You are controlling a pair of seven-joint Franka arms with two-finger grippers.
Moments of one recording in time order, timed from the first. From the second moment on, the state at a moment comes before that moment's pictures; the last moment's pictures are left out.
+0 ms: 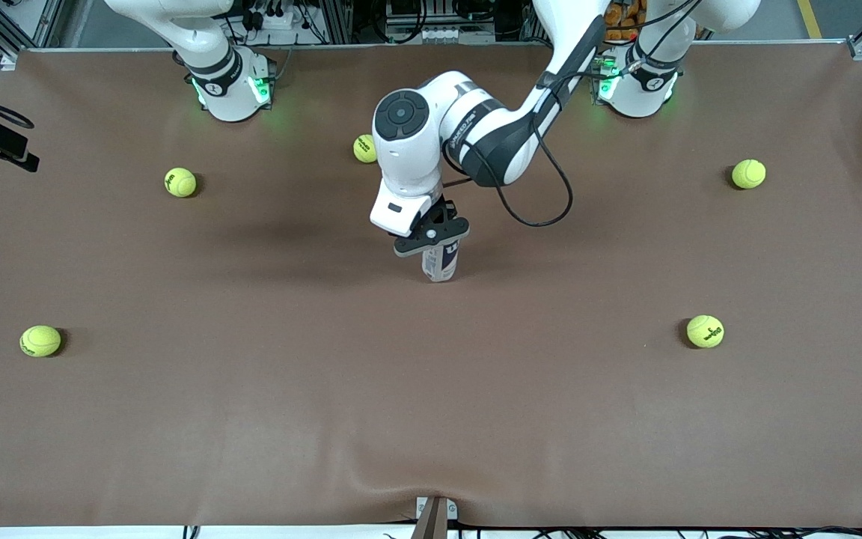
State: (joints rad) left arm -0.93 0.65 0.09 -1.31 -0.01 1.95 -1.17; right arm 0.01 -0.01 -0.10 -1.46 0.01 1.35 -0.01
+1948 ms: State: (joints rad) left arm -0.64 0.42 0.10 -1.27 -0.03 1.76 -0.71; right arm 0.02 -0.01 -0.10 -1.46 0.01 1.35 -0.01
